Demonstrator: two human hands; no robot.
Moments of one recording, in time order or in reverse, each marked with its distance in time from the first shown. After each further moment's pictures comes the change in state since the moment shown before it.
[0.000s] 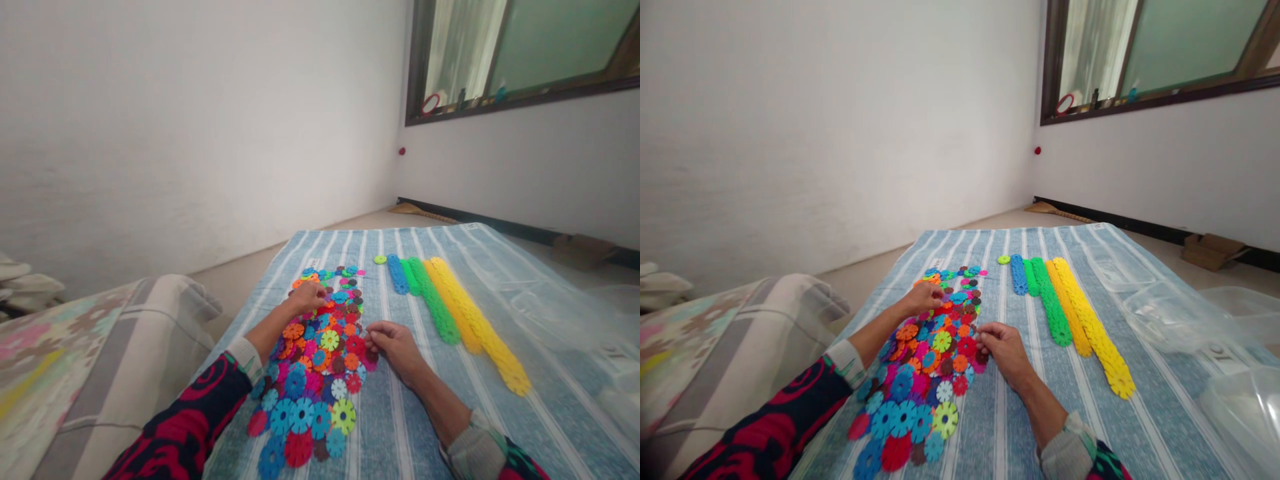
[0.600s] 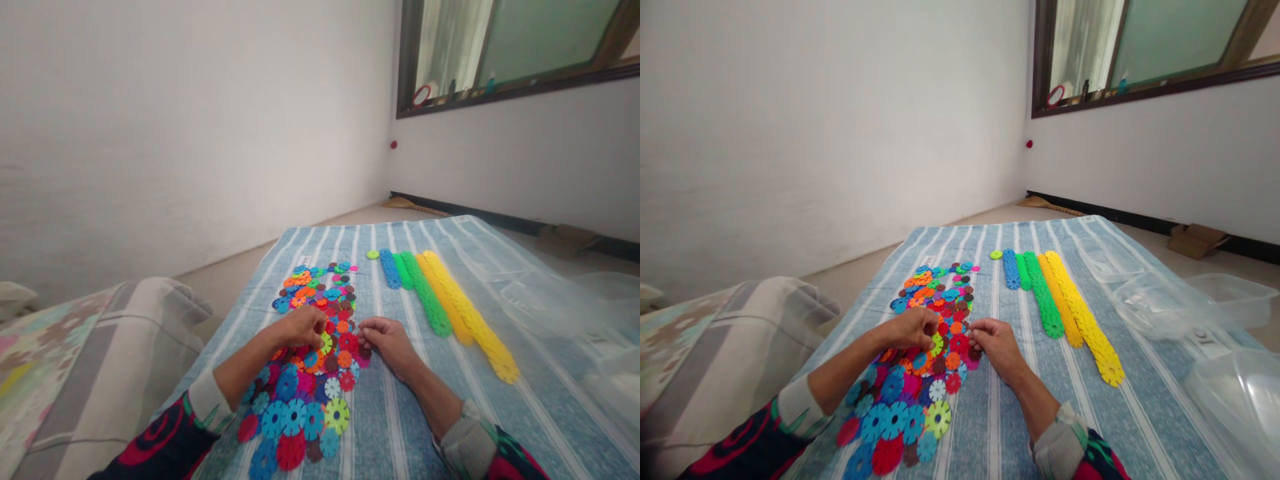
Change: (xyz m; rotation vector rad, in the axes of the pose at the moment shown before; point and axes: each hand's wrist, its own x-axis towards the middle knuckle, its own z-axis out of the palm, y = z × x) left_hand -0.053 0.036 0.005 -0.104 -0.347 0.068; right_hand 0.002 0.001 0.000 0.022 0.001 0.011
